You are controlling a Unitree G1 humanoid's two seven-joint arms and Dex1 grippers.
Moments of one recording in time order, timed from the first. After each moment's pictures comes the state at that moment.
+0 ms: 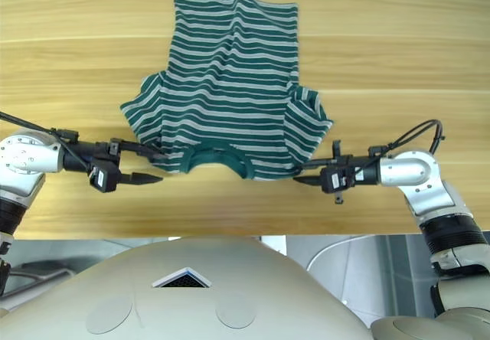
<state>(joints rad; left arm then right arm) -0.02 0.90 -0.34 0.16 -0.29 -0.87 -1.26 0.07 -0.96 0.29 0.28 0.10 -0.75 1.13</state>
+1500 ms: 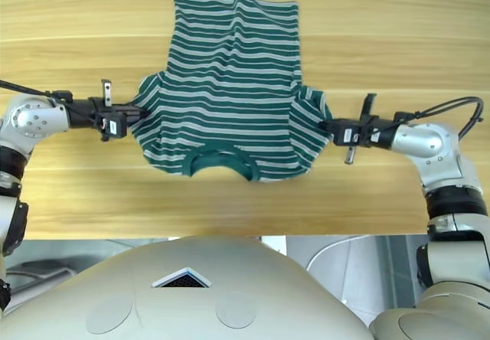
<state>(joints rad) -0.43 0.78 -0.37 0.84 0.43 -1.05 -0.77 -0.12 -0.89 0.19 0.55 -0.15 -0.75 0.89</state>
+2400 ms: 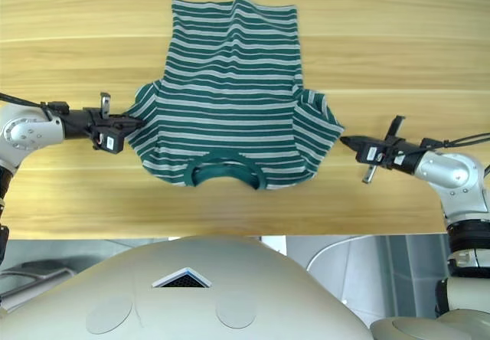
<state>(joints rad) -0.29 0.89 -0.38 0.55 0.46 -0.95 -0.71 0.11 -0.96 0.05 0.46 -0.05 -0.74 0.83</state>
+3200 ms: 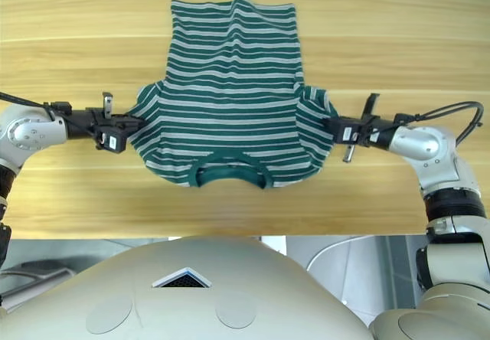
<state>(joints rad) -0.30 0.87 -0.39 0.55 0.46 -0.94 -0.70 -0.12 -0.89 0.20 0.60 -0.20 -0.72 0.77</state>
